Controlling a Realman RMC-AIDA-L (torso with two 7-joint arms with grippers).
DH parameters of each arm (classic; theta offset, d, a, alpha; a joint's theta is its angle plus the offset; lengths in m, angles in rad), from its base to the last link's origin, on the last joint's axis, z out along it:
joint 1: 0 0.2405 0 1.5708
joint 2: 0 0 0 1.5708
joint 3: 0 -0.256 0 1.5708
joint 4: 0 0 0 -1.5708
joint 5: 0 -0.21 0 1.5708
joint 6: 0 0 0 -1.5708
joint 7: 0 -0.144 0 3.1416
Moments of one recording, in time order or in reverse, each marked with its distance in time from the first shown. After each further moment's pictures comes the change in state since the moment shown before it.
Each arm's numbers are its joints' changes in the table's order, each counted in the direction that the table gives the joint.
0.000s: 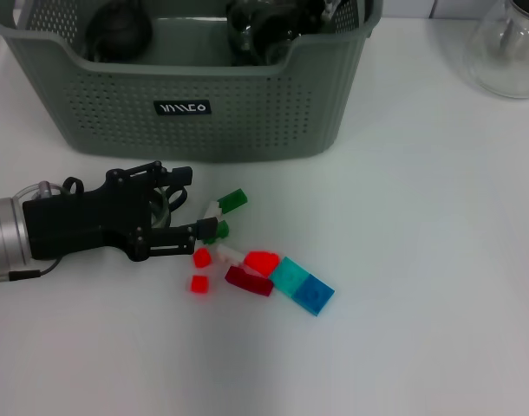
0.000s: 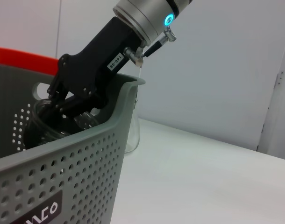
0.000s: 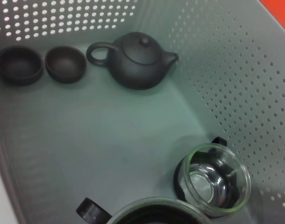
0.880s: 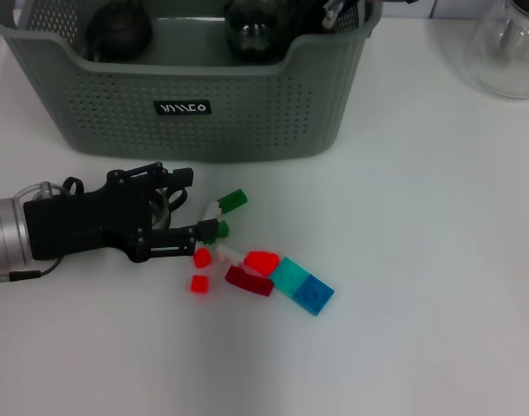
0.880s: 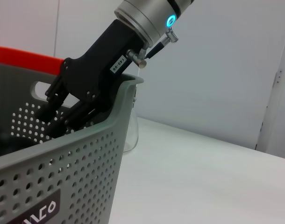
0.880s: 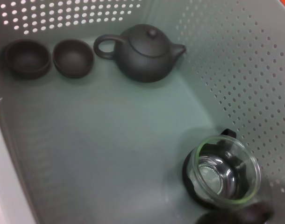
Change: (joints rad) left arm -0.002 0.000 -0.001 0.000 -0.004 0.000 0.000; right arm -0.002 -0.001 0.000 -0.002 0.000 -0.027 -0.007
